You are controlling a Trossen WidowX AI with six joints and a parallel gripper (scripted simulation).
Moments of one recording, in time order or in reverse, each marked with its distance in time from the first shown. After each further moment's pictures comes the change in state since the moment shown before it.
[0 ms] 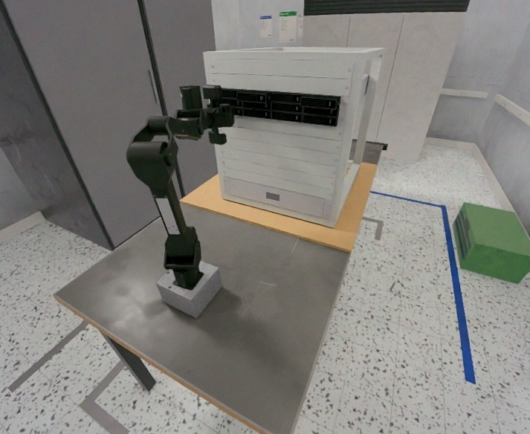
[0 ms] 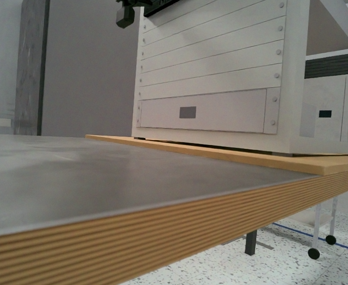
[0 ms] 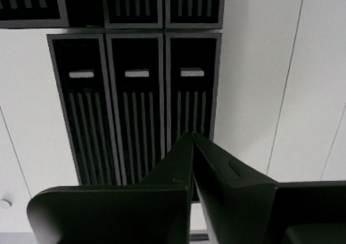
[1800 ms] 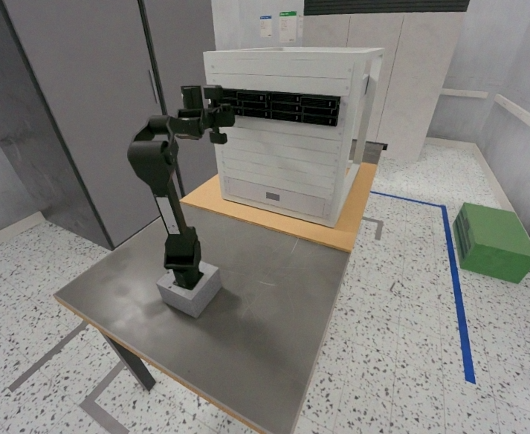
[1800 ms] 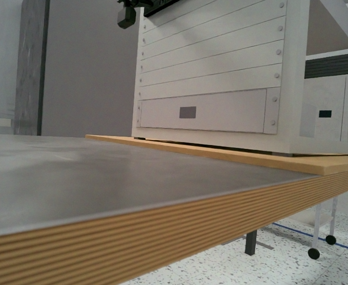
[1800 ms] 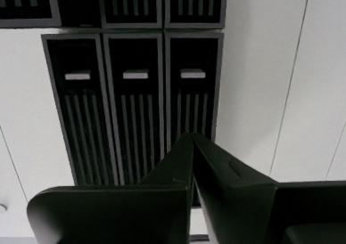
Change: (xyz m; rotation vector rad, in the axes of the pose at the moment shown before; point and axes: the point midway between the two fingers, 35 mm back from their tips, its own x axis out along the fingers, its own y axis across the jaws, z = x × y) arm 0.004 0.000 0.000 0.000 0.000 -0.001
